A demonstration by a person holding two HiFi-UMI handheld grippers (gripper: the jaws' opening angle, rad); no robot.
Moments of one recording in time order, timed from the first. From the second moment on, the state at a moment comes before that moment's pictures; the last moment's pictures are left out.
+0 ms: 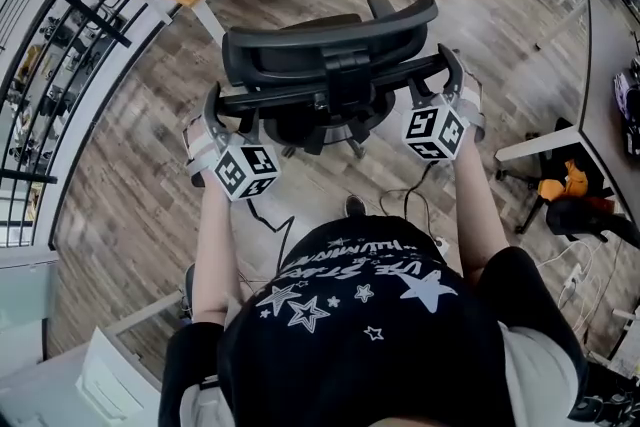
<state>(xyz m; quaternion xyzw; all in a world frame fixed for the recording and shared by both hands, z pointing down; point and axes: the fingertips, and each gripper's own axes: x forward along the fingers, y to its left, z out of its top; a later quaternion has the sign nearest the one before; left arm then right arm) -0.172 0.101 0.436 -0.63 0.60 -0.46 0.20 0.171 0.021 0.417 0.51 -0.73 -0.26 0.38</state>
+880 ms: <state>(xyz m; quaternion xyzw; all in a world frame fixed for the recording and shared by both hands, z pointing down) -0.173 0.050 0.435 -0.57 0.62 -0.49 0.22 0.175 -0.027 0.417 0.49 -0.74 -0.28 0.36</state>
